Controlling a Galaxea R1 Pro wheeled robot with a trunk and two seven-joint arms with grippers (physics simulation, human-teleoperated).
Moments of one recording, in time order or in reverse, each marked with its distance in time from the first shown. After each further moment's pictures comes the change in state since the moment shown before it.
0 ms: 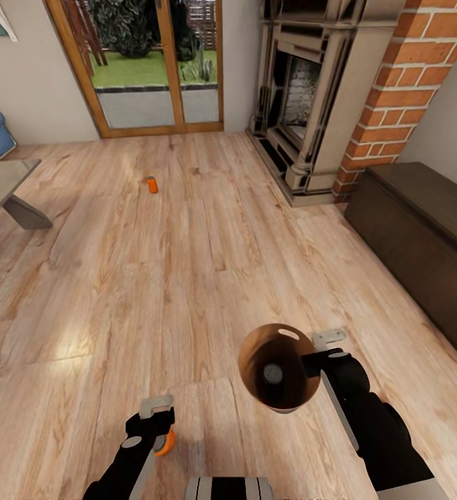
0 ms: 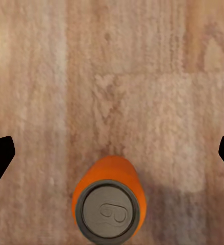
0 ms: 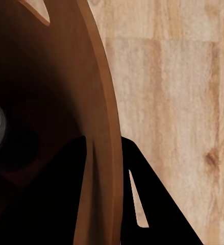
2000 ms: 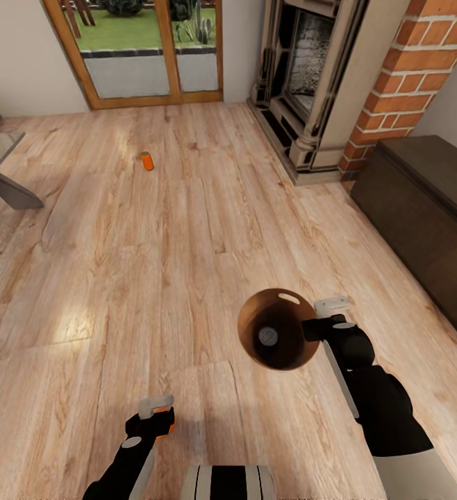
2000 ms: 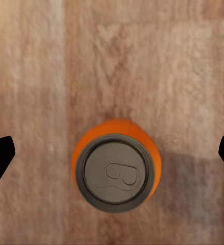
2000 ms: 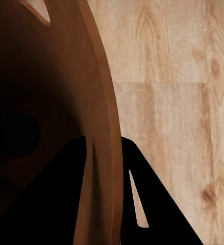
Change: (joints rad) left arm 0.000 0.002 0.000 0.003 0.000 0.000 0.000; right arm -0.110 -0.003 -0.001 -0.096 0.001 0.009 0.000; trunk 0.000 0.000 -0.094
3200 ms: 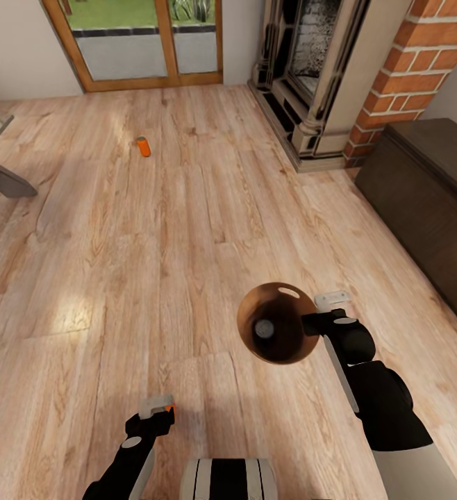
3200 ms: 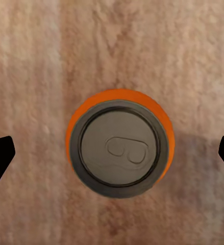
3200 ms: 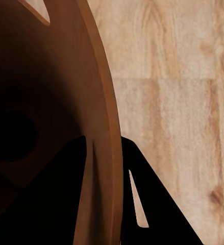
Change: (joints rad) left arm 0.000 0.000 0.000 0.000 0.000 0.000 0.000; right arm -0.020 0.001 0.000 -0.014 -0.002 0.000 0.000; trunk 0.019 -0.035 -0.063
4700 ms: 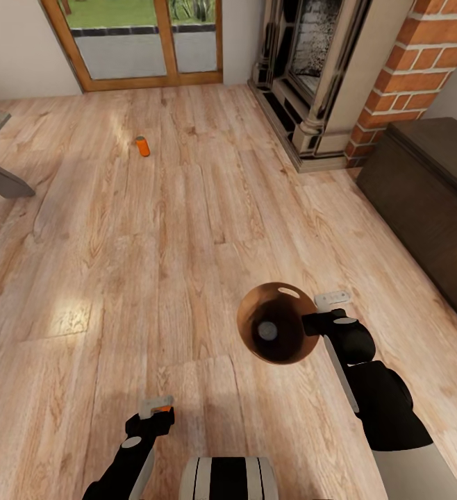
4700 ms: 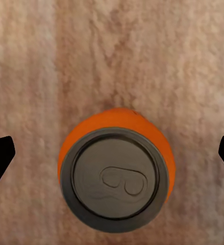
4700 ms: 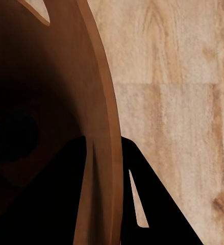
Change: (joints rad) left arm 0.000 0.000 0.000 0.000 0.000 0.000 0.000; right arm 0.000 0.000 0.000 0.000 0.000 0.000 0.000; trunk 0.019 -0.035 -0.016
